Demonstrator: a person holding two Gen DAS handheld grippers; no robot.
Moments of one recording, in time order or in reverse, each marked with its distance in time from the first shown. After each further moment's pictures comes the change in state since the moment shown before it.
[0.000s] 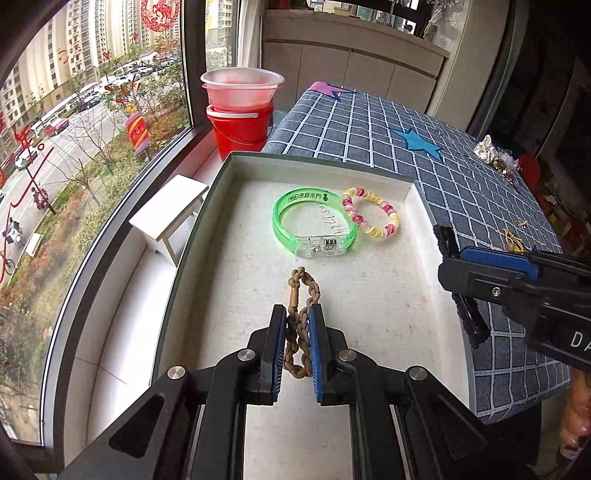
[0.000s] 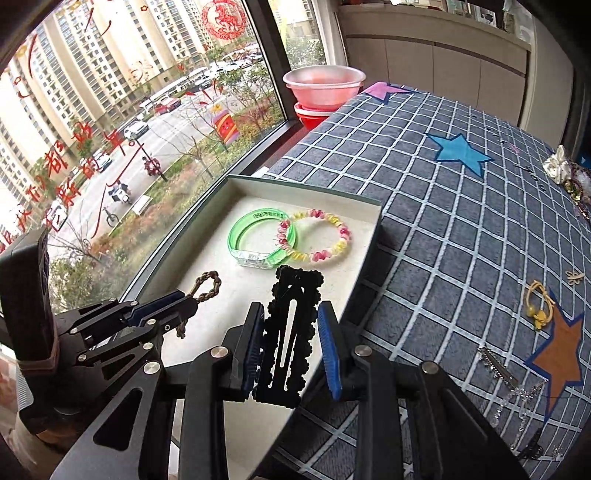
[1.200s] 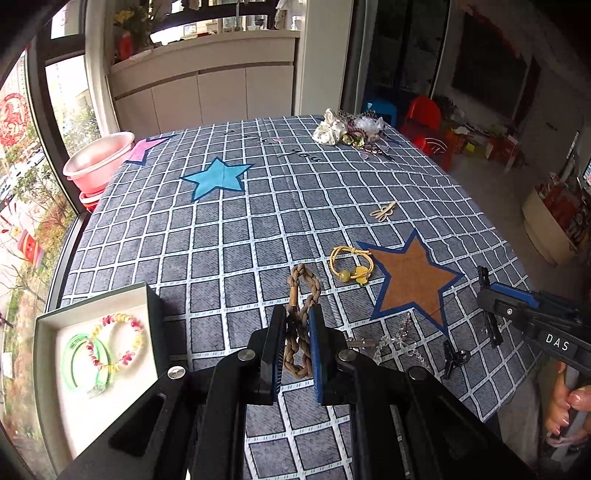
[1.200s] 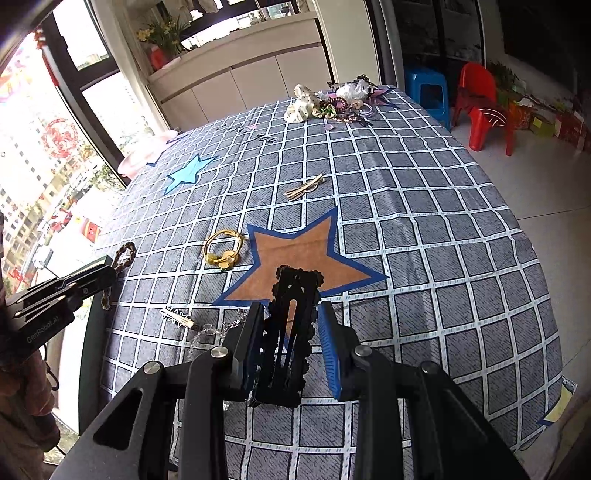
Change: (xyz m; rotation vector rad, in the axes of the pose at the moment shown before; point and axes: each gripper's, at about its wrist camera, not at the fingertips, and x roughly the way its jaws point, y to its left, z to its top) left arm -0.006 -0.229 0.054 0.384 -0.045 -0.232; right arm -0.150 -0.241 -0.131 0.513 -0.216 -0.315
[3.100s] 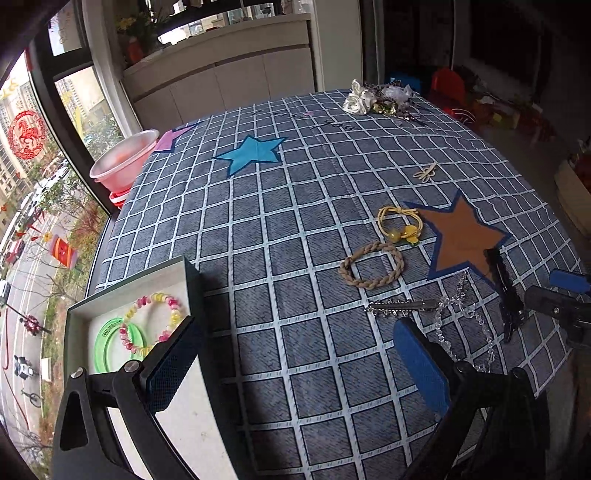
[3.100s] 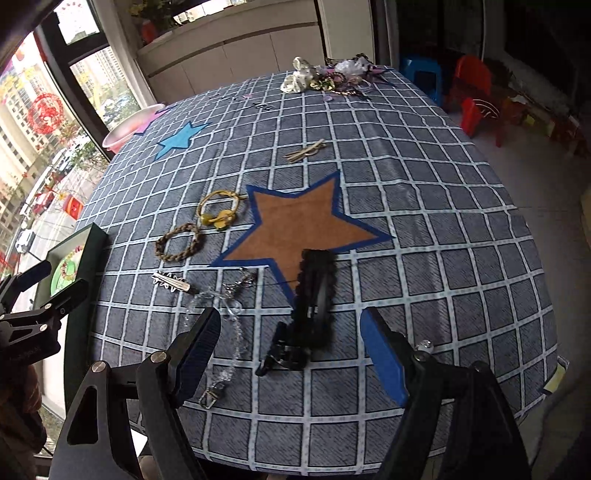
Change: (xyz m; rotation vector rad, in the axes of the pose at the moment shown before) left arm 0.027 0.002 -0.016 0.090 0.075 0.162; right arm 0.016 0.002 -0.022 0.010 0.109 -0.105
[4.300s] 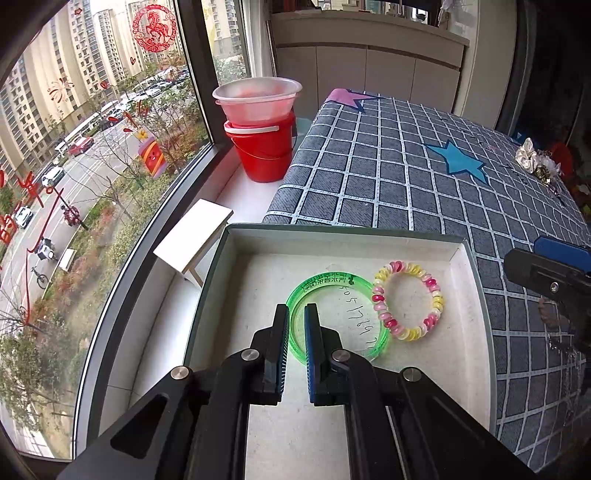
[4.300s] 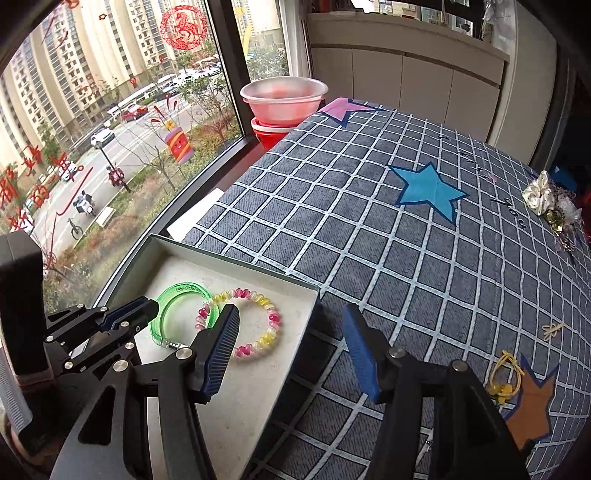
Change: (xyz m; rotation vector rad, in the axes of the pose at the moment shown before) left arm 0.002 0.202 -0.065 -0.426 0.024 0.219; right arm 0.053 0.294 0.063 -0.463 -0.017 0.250
